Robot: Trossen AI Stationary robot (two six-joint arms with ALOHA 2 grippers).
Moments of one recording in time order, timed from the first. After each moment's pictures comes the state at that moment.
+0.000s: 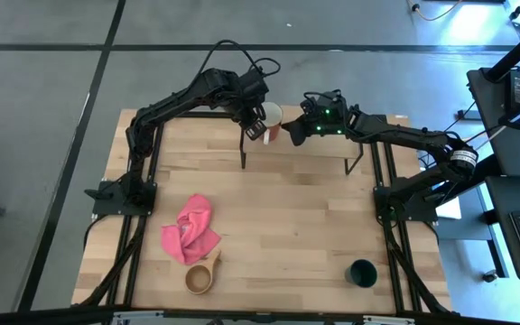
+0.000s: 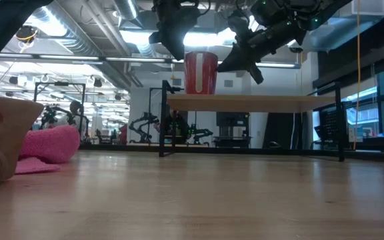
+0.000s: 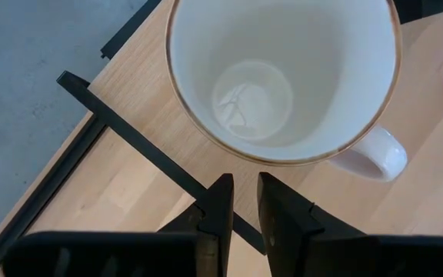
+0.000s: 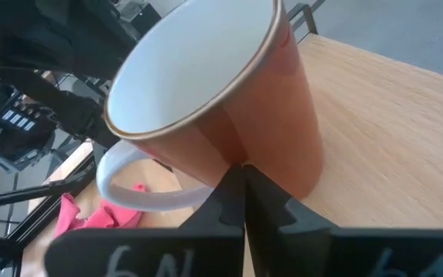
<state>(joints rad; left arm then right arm) 0.42 1.98 2.26 -1.43 -0.10 -0.23 -0.51 1.42 1.01 -0.04 -0.21 0.52</state>
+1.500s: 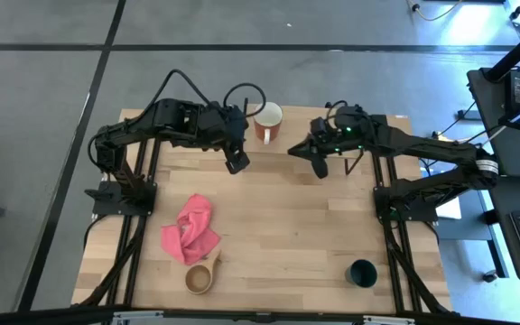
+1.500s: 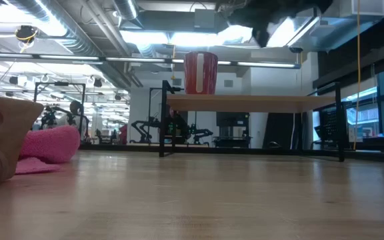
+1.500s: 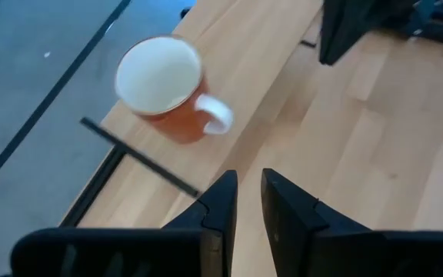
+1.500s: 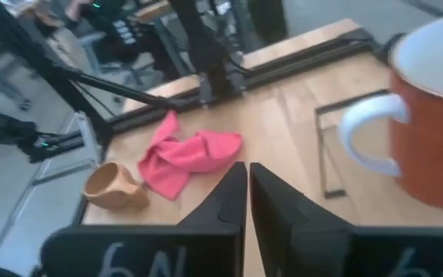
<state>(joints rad) 0.01 1.73 2.26 -1.46 -0.42 -0.36 -0.29 1.18 1.01 -0.20 -0.33 0.22</state>
